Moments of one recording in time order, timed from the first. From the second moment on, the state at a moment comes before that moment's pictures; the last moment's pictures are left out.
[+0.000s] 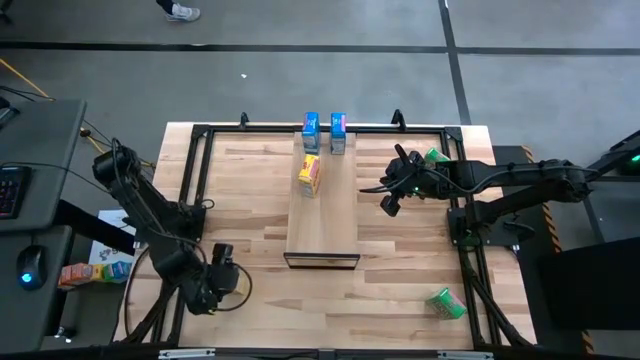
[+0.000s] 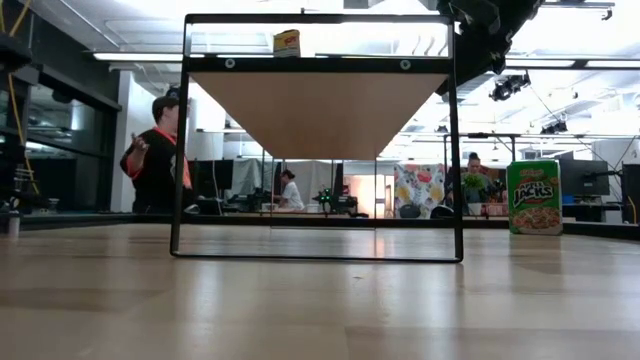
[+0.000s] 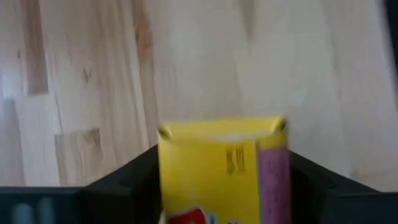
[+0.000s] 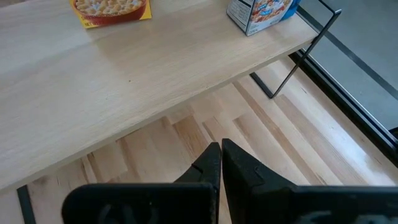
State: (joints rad) left arm -0.96 1.33 0.81 -0.76 -0.30 -0.75; right arm 0.00 1.11 0.97 -0.69 0.41 0.36
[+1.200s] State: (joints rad) left arm -0.22 1.60 1.72 -0.91 -0.32 0.23; right arm 0.00 1.14 0.97 -0.67 0.41 0.33
